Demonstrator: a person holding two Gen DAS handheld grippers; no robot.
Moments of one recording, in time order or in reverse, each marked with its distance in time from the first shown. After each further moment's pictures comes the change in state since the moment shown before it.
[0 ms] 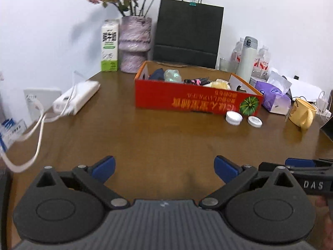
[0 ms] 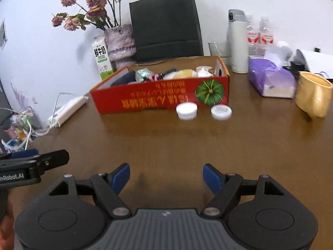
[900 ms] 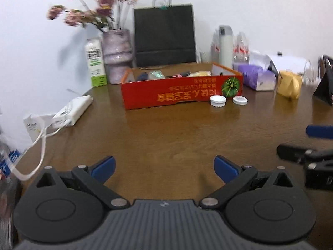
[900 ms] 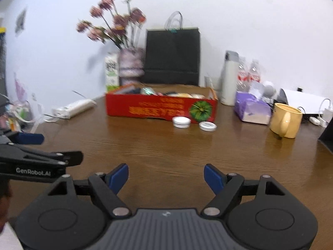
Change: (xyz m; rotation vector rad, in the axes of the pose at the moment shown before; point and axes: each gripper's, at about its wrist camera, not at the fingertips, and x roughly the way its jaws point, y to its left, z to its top) left arm -0.013 -0.032 -0.021 0.230 -0.036 -0.001; right arm -0.065 0.018 -0.056 -0.148 -0.176 -0.109
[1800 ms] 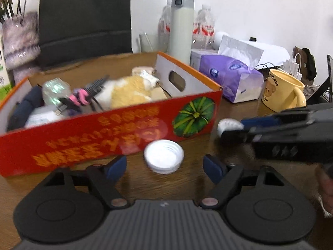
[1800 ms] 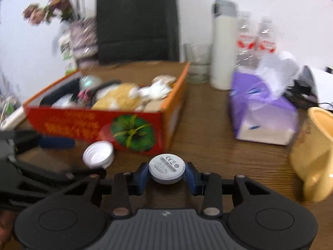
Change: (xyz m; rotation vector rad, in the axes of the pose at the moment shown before) left arm 0.216 -0.083 0.101 0.048 0.131 -0.294; right arm 0.218 -0.135 0.093 0.057 0.193 0.069
